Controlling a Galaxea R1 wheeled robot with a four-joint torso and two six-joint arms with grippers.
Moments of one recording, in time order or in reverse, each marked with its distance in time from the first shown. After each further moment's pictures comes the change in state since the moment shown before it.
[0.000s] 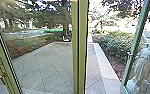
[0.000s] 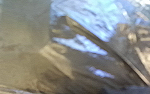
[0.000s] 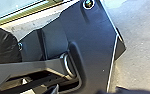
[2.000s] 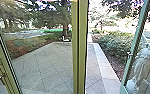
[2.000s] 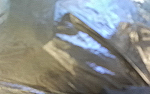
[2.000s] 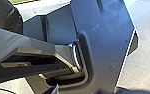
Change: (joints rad) left arm -0.005 0.041 -0.081 0.039 0.002 0.003; right arm -0.029 0.297 -0.382 -0.051 0.007 -0.091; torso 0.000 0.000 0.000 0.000
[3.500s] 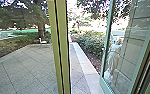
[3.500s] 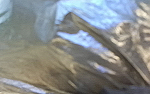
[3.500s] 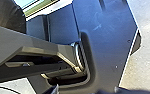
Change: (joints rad) left arm -0.004 0.003 -0.001 0.002 0.008 0.000; right arm 0.003 0.009 0.000 -0.001 -0.002 0.000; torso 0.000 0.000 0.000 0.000
